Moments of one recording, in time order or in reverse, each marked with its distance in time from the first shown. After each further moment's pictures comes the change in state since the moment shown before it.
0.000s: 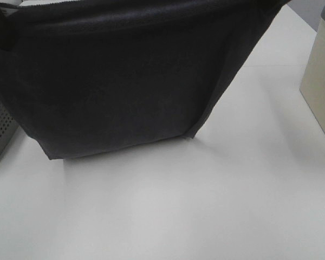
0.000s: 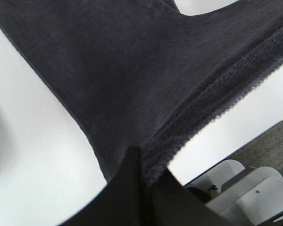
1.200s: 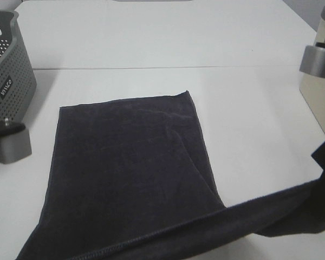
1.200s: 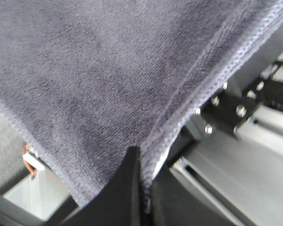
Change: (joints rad) left arm -0.363 -0.162 0.591 -0.227 0.001 -0.085; right arm -0.007 -0.372 0.752 0.209 0.000 0.068
